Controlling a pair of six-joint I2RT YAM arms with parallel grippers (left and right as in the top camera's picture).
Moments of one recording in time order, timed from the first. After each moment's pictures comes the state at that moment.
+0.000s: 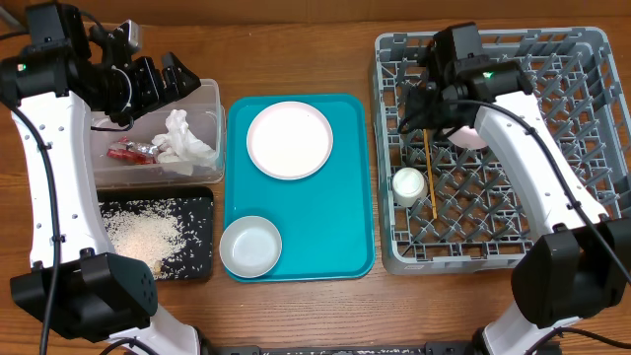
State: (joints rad) left arm 0.25 1.81 1.93 -1.26 0.55 -0.10; right arm 0.21 1.82 1.64 -0.96 -0.15 0.19
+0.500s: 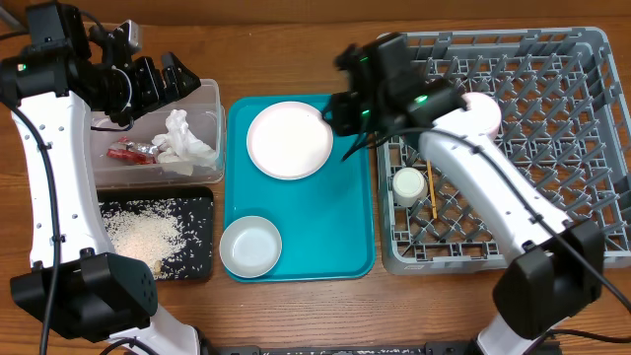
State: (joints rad) left arm 0.25 1.81 1.93 -1.26 0.55 -0.10; right arm 0.49 1.82 1.64 -0.72 -0.34 0.28
